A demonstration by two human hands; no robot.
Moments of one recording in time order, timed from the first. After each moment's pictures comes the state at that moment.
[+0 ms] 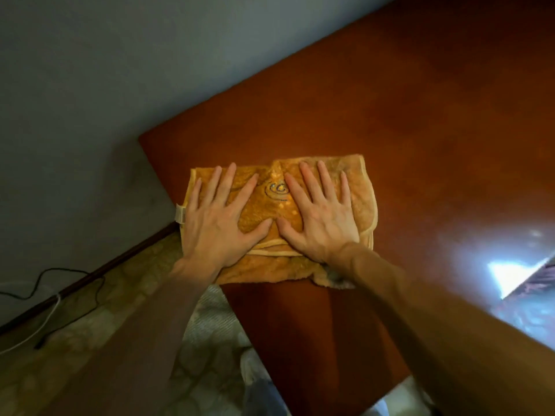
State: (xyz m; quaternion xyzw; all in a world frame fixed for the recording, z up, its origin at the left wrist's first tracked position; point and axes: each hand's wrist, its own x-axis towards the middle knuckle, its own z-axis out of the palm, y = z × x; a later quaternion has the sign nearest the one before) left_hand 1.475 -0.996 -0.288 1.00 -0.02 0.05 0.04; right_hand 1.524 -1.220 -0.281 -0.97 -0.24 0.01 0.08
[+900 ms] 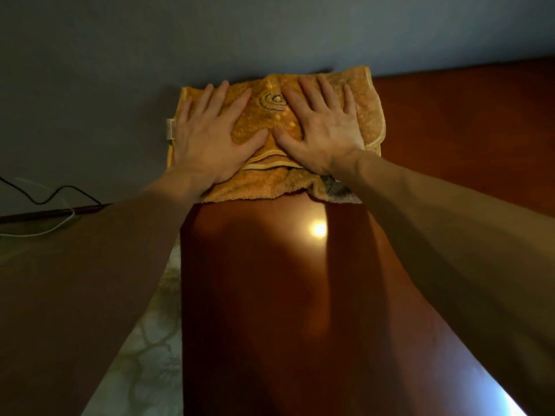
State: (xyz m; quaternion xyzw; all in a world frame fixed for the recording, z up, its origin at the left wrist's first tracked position) left_hand 1.583 -0.940 -0.282 0.97 0.25 0.04 0.05; right_hand 1.722 -1.109 -0.273 -0.89 -0.44 0.06 0.07
